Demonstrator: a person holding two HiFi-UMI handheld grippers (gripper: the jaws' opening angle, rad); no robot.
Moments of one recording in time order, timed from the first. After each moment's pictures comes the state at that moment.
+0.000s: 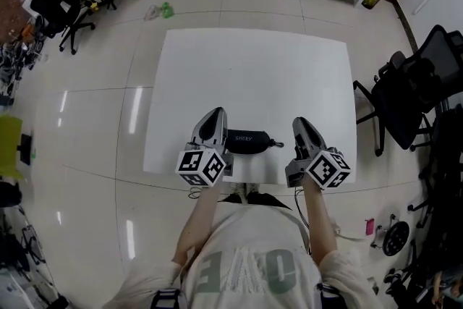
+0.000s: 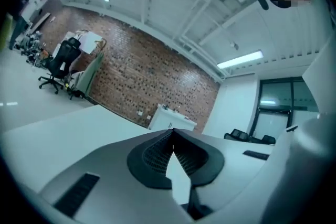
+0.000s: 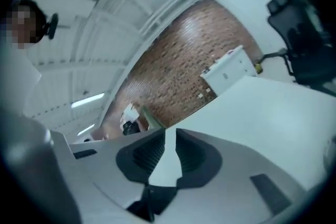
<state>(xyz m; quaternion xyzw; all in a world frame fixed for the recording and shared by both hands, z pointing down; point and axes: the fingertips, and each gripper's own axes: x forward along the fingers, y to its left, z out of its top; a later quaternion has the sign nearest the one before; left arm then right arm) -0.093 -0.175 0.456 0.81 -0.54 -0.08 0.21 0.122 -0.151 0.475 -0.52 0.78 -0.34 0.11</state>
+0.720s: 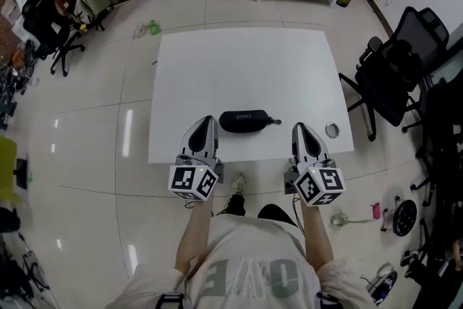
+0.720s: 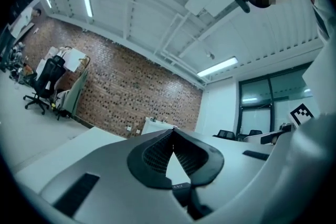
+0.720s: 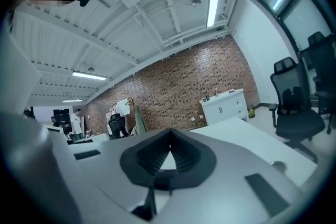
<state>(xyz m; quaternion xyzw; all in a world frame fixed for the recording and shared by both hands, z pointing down) -0.128 -0.056 0.402 0.86 -0.49 -0.10 0.11 0.092 -0.012 0.402 -0.62 0.77 -0.16 0.06</state>
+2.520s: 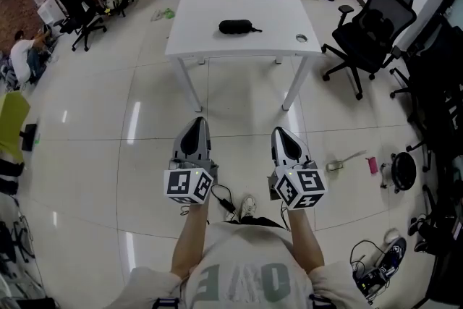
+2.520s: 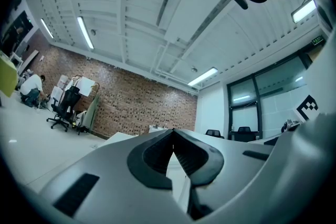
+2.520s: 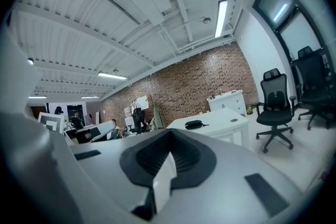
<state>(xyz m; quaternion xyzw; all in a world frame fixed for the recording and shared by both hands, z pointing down) -0.155 0.552 0.355 0.84 -0.54 -0.10 0.04 0.032 0.583 0.384 -0.58 0.80 -0.15 0.05</state>
